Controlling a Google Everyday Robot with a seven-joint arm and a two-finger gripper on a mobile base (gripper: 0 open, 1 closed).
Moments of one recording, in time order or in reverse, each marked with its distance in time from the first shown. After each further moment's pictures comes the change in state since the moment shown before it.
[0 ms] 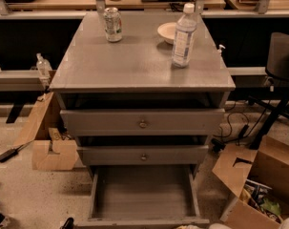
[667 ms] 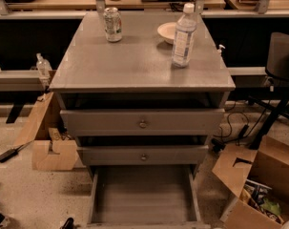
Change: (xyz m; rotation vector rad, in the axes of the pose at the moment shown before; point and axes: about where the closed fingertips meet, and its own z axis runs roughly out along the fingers) arm 0.005 0.014 0.000 -0.021 -0.002 0.019
